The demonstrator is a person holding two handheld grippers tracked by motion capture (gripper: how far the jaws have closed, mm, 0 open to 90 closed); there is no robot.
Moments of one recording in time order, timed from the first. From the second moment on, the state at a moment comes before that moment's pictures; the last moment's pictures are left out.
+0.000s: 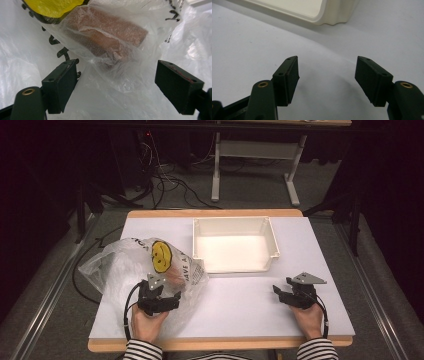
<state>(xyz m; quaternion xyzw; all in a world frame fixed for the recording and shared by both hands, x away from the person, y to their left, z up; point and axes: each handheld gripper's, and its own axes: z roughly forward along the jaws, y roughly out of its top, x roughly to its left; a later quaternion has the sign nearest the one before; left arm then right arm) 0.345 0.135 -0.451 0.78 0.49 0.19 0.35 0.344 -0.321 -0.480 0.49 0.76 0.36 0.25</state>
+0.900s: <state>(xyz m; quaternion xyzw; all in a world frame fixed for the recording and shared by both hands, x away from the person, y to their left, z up) 0.345 0.119 -0.473 0.81 0.46 0.17 0.32 0.344 -0.321 -0.480 0.49 0.76 0.36 0.25</state>
